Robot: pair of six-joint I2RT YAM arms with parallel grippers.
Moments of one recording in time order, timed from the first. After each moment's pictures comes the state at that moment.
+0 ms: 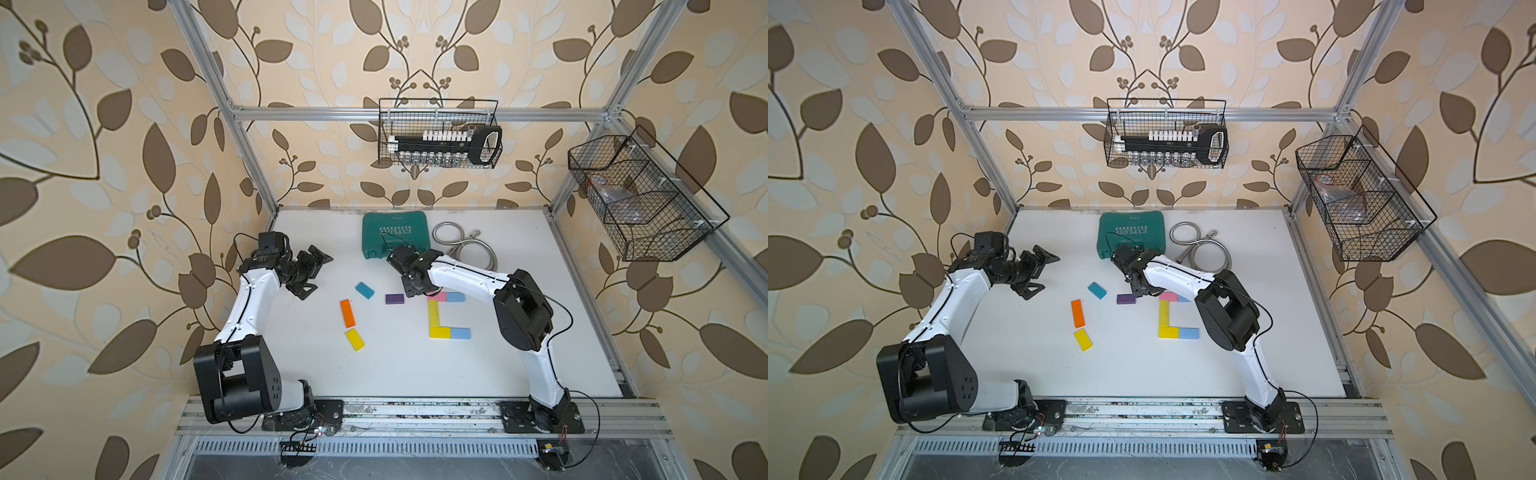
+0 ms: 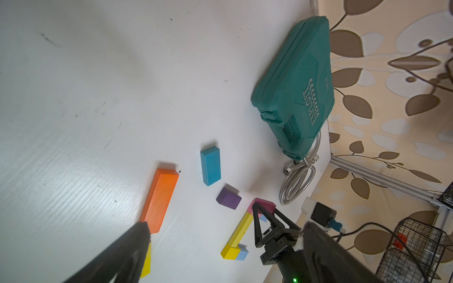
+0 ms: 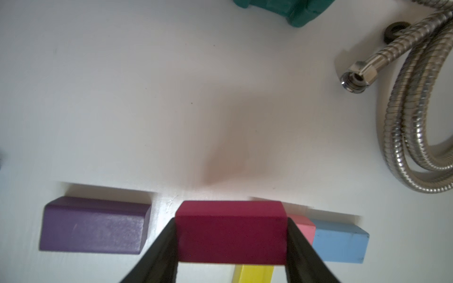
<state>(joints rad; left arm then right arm) 0.22 1.38 1.07 -0.74 0.55 -0.80 0.78 2.14 1.69 -0.89 0.40 0.55</state>
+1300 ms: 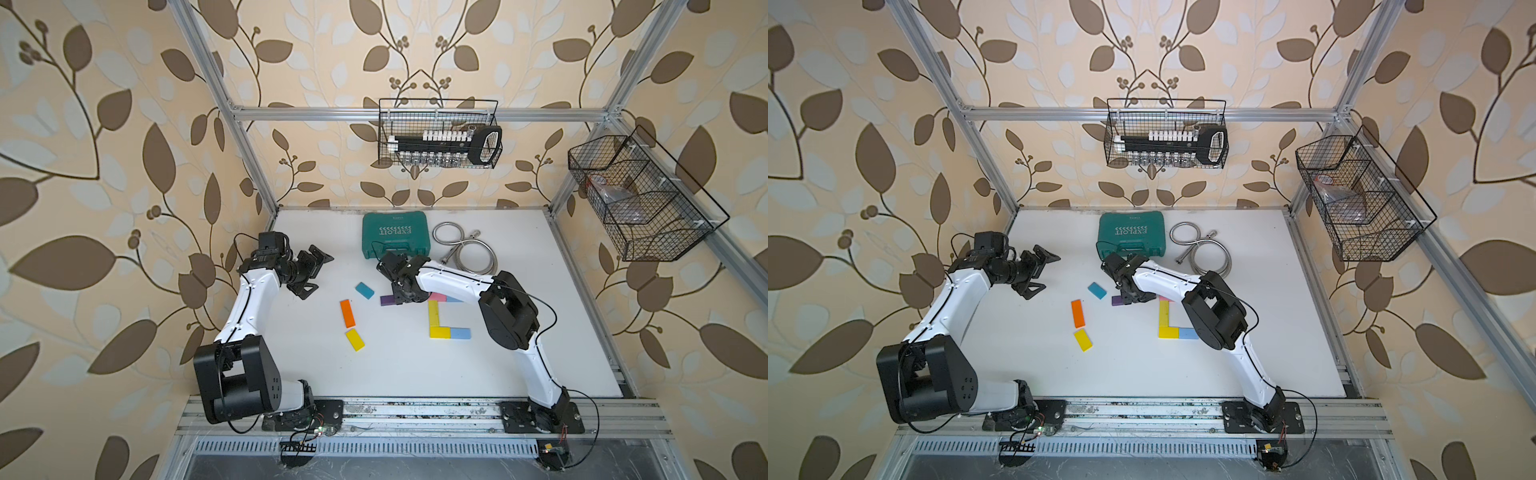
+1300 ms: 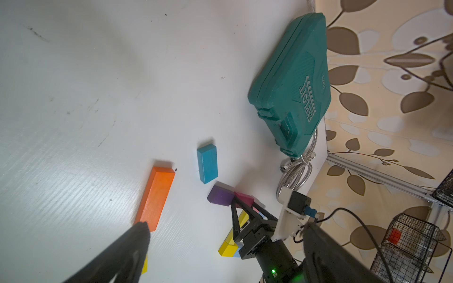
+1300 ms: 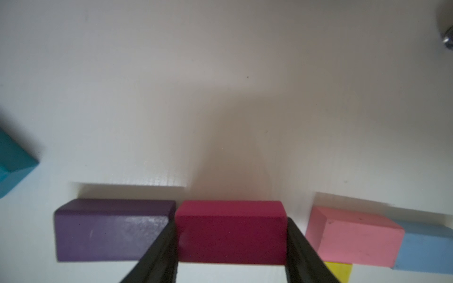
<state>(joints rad) 0.22 1.38 1.07 -0.74 0.57 -0.80 0.83 2.23 1.74 -0.88 0.31 0.68</state>
